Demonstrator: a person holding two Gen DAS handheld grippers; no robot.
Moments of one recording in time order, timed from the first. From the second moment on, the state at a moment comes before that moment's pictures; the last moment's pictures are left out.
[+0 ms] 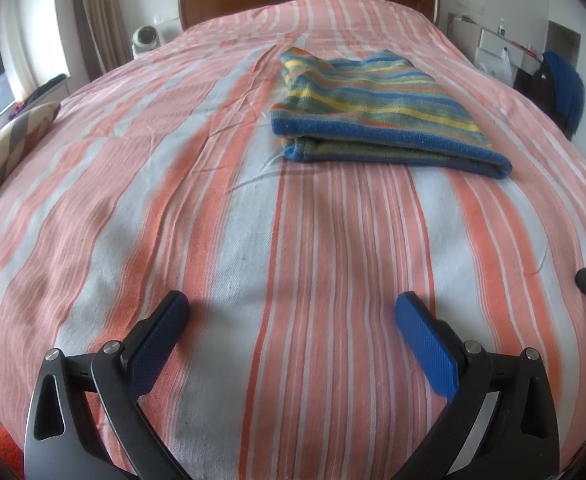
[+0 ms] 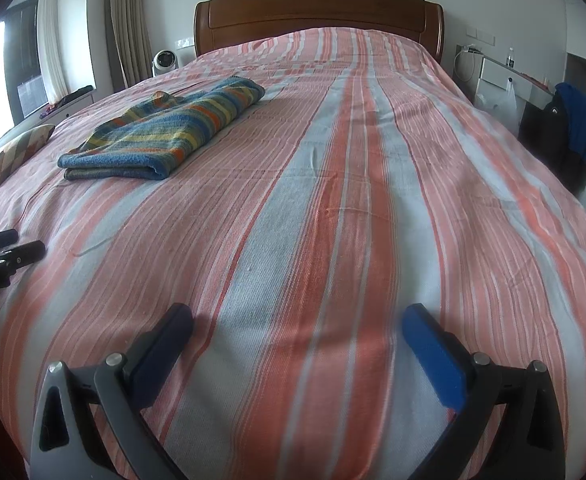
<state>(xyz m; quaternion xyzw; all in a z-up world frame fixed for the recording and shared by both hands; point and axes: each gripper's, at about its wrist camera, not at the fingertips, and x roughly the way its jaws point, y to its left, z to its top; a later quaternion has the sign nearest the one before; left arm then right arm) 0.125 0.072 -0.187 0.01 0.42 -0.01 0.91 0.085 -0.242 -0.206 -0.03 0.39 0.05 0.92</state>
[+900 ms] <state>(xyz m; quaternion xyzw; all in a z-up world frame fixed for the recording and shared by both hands) 0.305 0.121 -0.138 -0.11 0.49 -0.16 0.85 0.219 -0.230 -0.142 0.14 0.42 0.20 0.88</state>
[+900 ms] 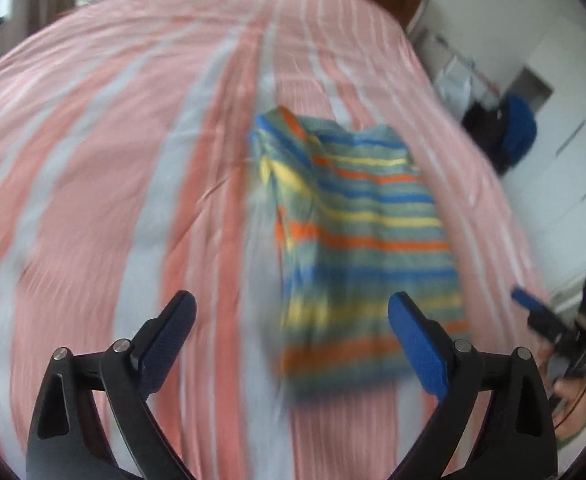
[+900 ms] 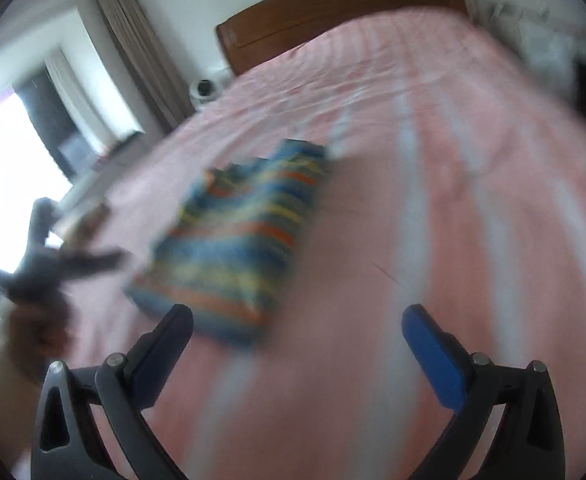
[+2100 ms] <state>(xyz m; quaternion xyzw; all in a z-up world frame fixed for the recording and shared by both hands) 0.166 0.079 -0.070 0.10 0.26 0.03 0.96 0.226 -0.177 -0.110 -0.10 0.35 0.05 0.93</state>
